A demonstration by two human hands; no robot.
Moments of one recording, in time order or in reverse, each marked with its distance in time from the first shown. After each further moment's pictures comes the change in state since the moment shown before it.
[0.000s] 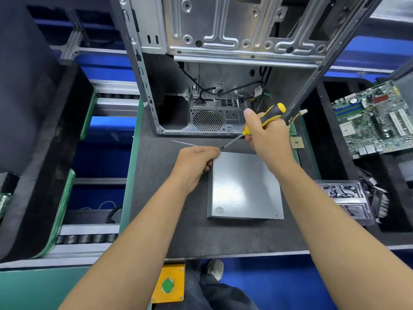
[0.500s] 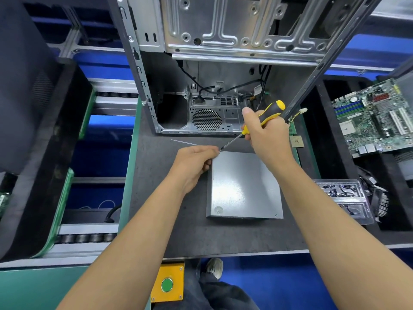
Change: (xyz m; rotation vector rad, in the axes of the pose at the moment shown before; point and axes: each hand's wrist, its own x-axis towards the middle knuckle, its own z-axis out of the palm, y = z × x) left_hand -0.001 0.000 -0.003 -0.048 -0.035 -0.012; right_hand -0.005 -0.006 0.000 -0.092 0.024 -0.069
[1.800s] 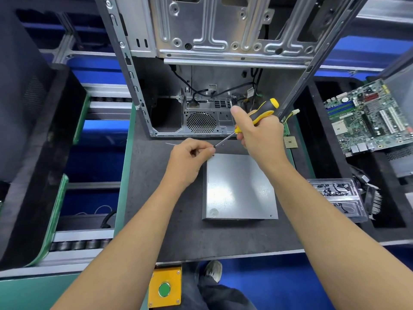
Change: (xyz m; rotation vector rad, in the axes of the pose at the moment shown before) left_hand -0.009 0.008 -0.003 0.421 0.006 0.535; right_hand -0.001 -0.011 0.001 0.061 0.029 0.082
